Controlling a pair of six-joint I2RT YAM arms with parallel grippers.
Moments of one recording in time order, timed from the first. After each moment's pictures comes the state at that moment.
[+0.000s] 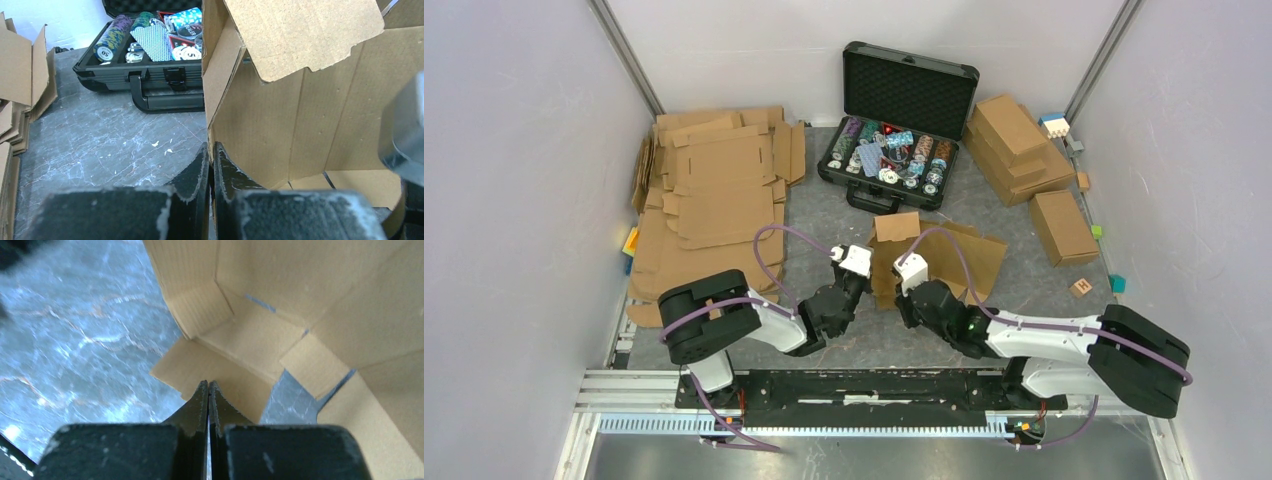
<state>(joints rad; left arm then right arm) -1.16 1.70 0.48 1.31 -0.77 0.08 1.03 1.21 0.37 0.25 0.32 0.26</state>
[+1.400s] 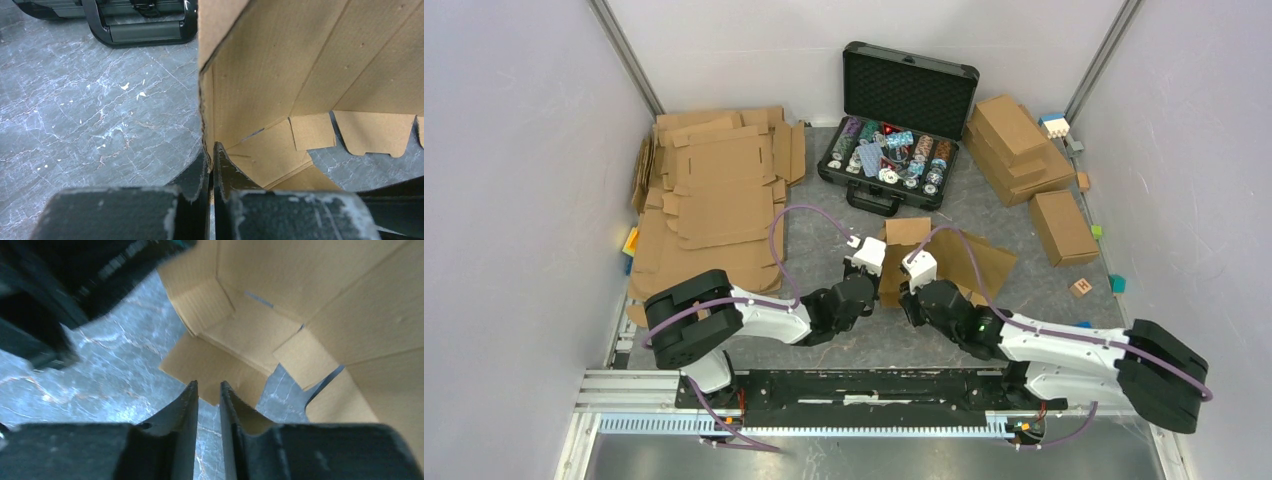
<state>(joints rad) -1.15 1.63 0.62 0.68 -0.71 -0.22 1.03 1.10 0.33 0.16 0.35 0.29</state>
